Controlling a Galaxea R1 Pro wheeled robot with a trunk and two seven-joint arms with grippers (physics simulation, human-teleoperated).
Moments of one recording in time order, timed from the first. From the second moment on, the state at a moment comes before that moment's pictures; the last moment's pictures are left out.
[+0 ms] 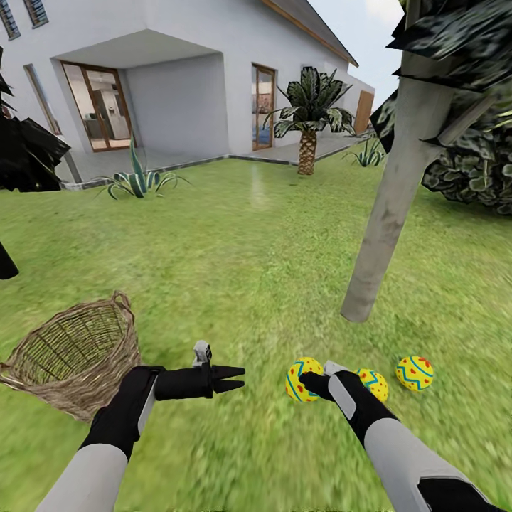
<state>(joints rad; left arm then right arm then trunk) -0.61 -0.04 0.16 -0.89 -0.11 1.02 -1.55 -0.76 0.06 -0.01 -0.45 -0.41 0.46 -0.15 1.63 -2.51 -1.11</state>
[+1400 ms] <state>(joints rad) -0.61 -0.04 0.16 -0.89 -0.11 1.02 -1.55 -0.76 0.07 0.02 -0.45 -0.41 0.45 -0.15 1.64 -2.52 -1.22</state>
